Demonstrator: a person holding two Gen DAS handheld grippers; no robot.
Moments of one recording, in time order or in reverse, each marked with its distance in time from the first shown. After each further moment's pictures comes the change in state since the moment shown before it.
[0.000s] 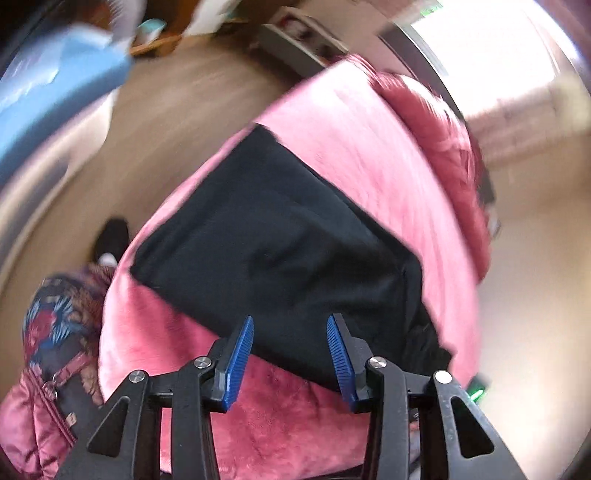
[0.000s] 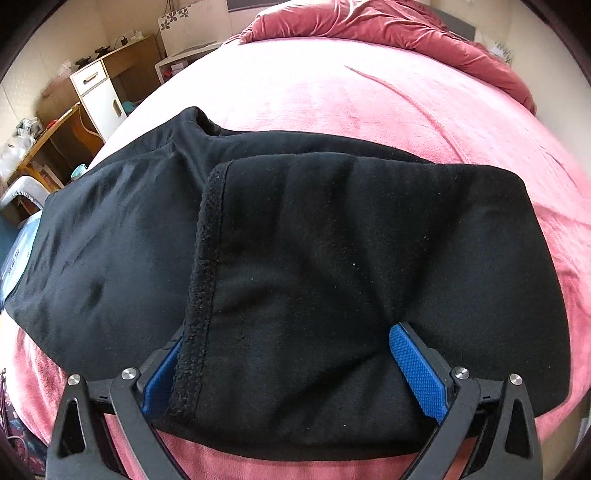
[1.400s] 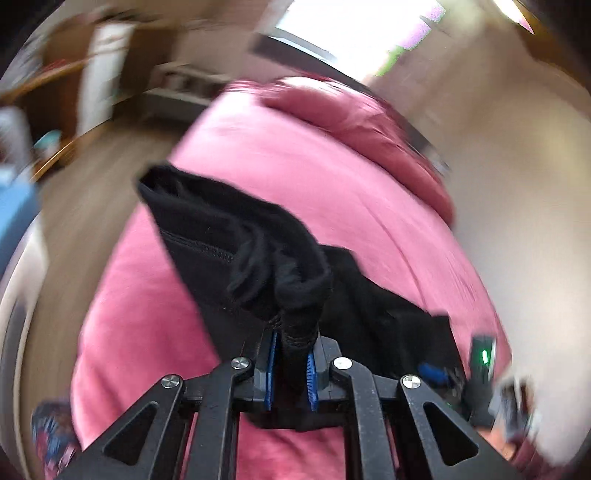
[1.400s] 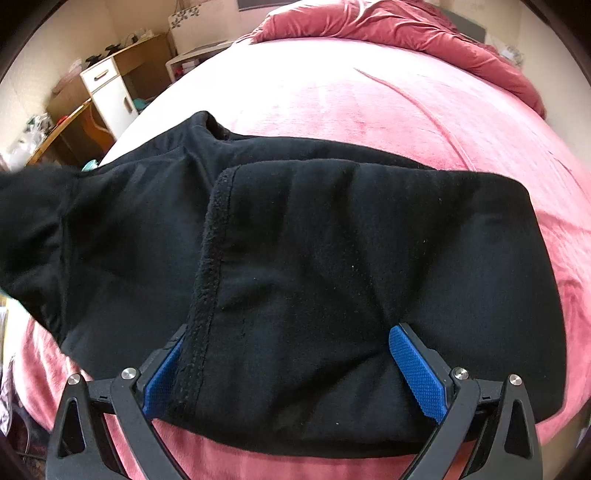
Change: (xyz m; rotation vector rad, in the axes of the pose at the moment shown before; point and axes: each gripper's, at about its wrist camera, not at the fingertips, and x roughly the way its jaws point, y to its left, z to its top) left arm 0.024 -0.108 -0.026 0.578 -0.096 -0.068; right arm -0.013 -0.014 0.005 -0.036 0.013 0.059
